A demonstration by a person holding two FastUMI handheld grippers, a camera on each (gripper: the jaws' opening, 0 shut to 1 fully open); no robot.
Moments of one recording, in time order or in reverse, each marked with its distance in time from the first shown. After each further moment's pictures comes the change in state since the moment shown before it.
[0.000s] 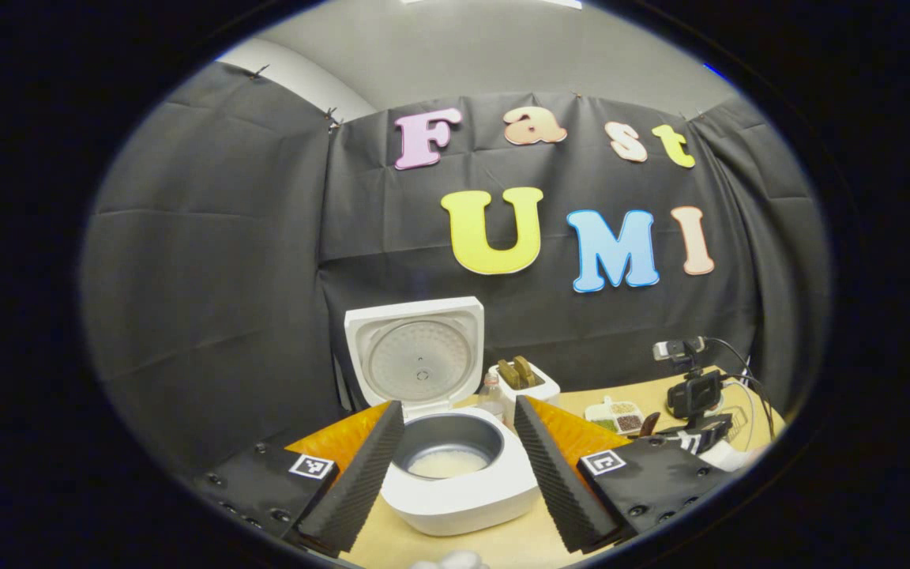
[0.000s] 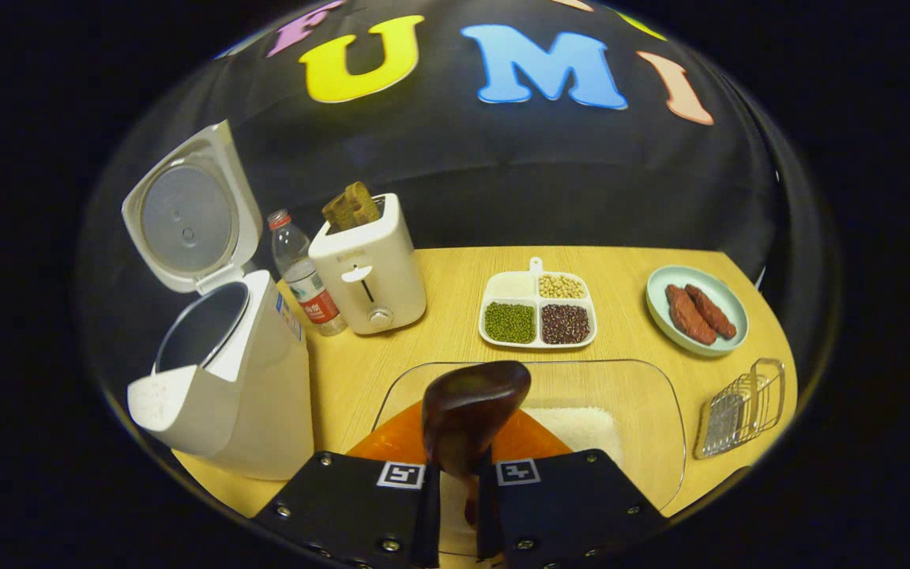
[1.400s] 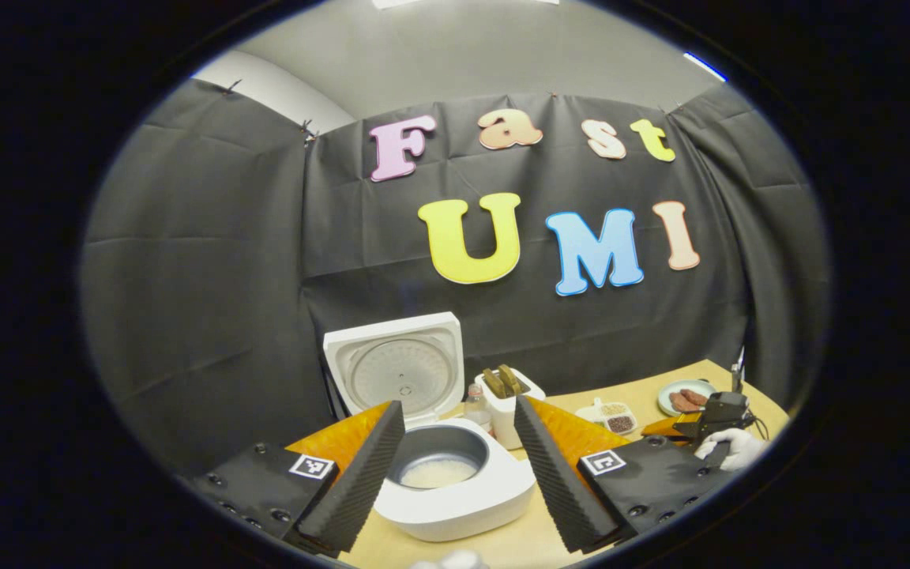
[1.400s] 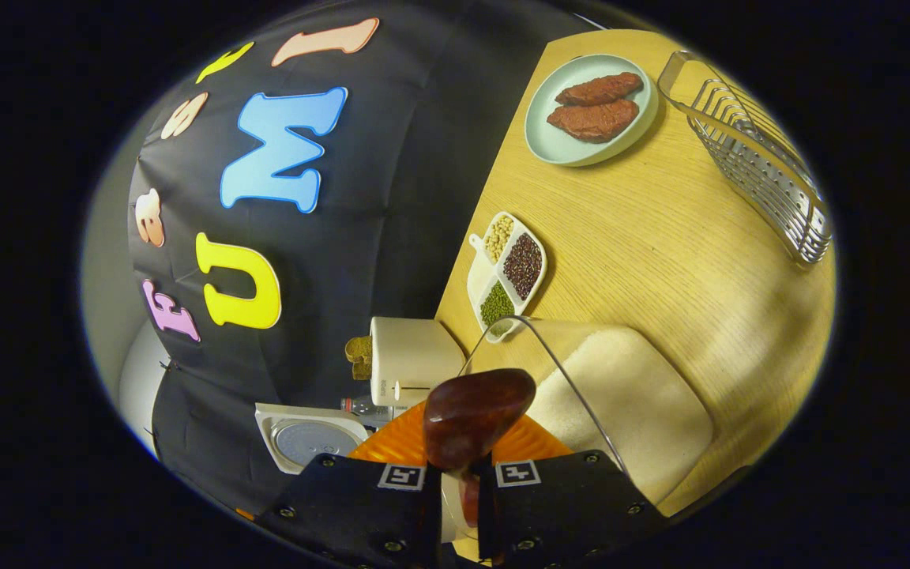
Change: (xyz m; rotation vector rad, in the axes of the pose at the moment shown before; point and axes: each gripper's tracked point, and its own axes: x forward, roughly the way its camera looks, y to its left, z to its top) left arm 0.002 -0.029 0.025 0.062 -0.020 -0.046; right arm -0.014 -0.063 0.015 1.003 -0.030 0.432
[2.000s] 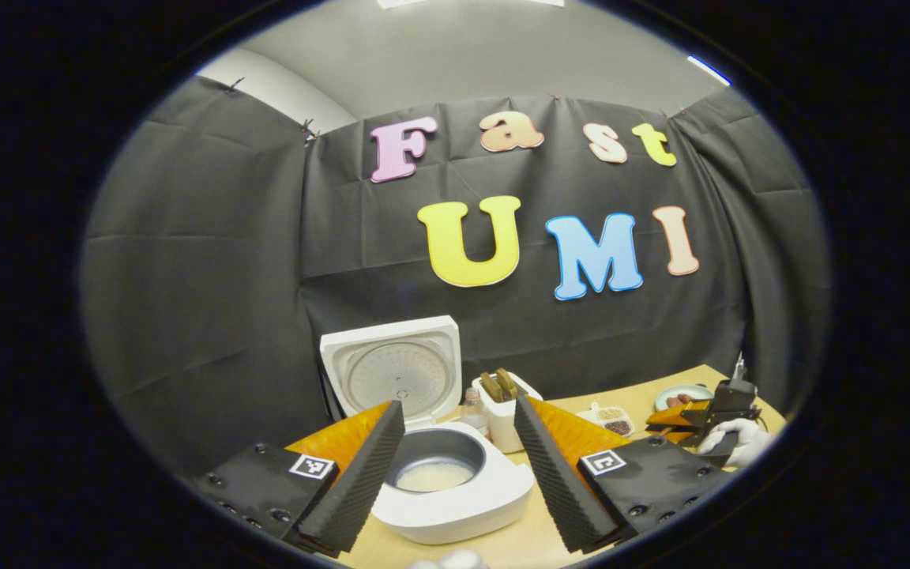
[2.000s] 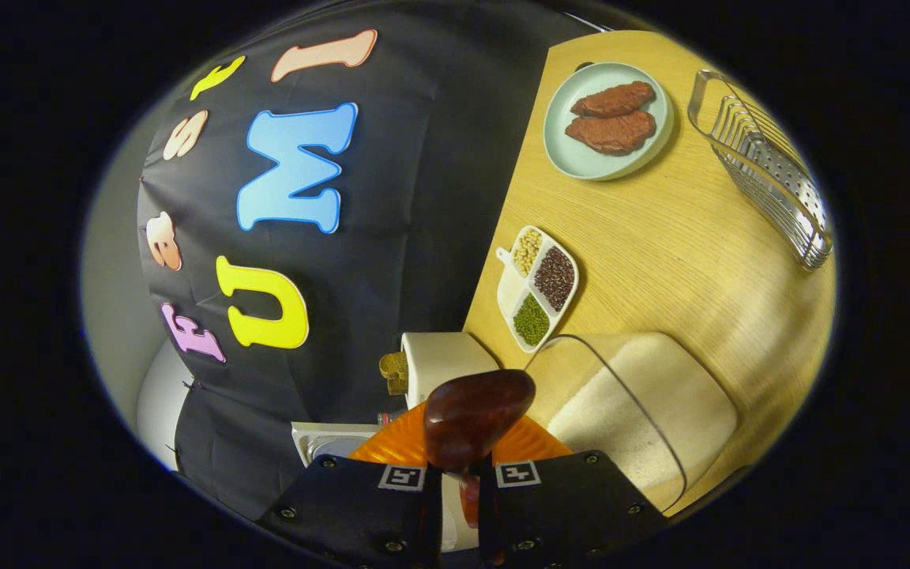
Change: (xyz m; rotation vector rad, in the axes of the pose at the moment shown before) left arm 0.005 0.003 0.001 -0.021 -0.011 -0.005; right arm -0.008 0.045 0.013 0.027 -0.042 0.058
